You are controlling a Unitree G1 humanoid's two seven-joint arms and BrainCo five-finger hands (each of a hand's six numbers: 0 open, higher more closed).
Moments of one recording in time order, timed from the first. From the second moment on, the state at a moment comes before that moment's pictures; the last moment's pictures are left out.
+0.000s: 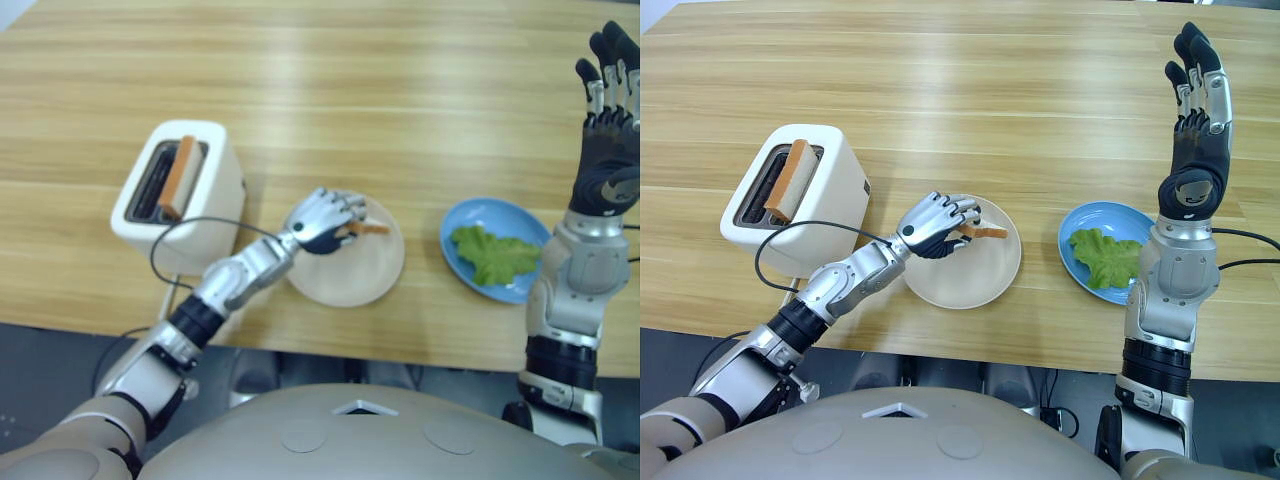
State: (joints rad) left arm -0.32 0.34 -0.64 0.23 1.10 -0.35 0.33; right arm -0.06 -0.32 -0.35 -0.17 0.13 -0.67 0.16
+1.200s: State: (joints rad) left arm -0.21 0.36 -0.46 -0.02 0.79 -0.26 -0.03; right arm -0.05 -0.36 -0.36 -0.17 0.13 -0.64 0.17
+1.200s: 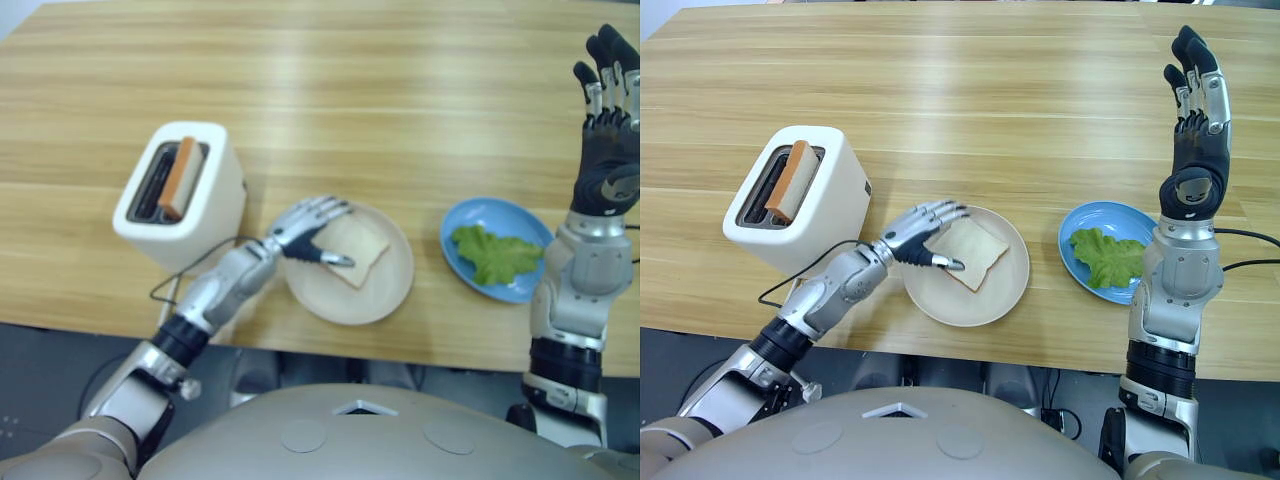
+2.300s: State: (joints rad) left arm -0.11 0.31 0.15 -0.49 0.34 -0.20 -0.02; right arm 0.13 -1.11 -0.08 0.15 -0.95 -0.50 0.19
